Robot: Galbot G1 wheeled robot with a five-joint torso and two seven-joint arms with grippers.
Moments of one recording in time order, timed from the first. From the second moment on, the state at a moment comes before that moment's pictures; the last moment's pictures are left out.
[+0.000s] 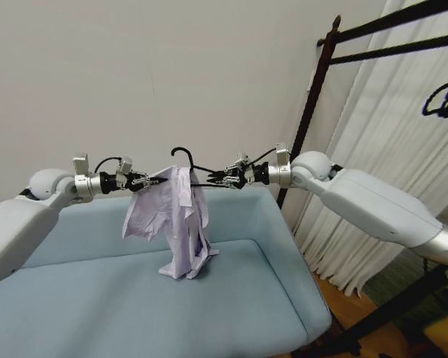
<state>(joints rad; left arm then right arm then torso) 0.11 -0.53 0.05 -1.45 -0.99 0.33 1.02 0.39 0.71 -0.67 1.57 1.03 -0.20 -0.71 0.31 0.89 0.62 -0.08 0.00</state>
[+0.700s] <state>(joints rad) 0.09 -0.53 0.04 -1.43 -1.05 0.32 1.04 0.26 0.55 -0.60 1.63 1.13 -0.23 -0.34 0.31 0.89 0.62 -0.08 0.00</state>
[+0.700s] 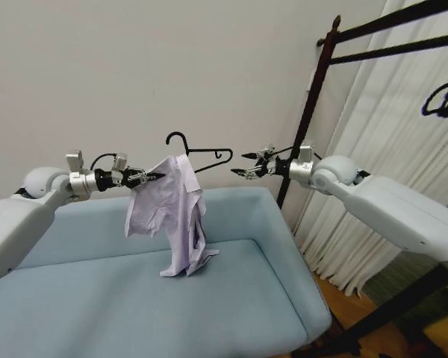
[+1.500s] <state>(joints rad) 0.03 -0.56 0.06 -1.41 -1.08 0.32 1.04 -0.02 0.83 -0.57 1.88 1.49 -0.27 0.30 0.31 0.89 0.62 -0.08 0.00</state>
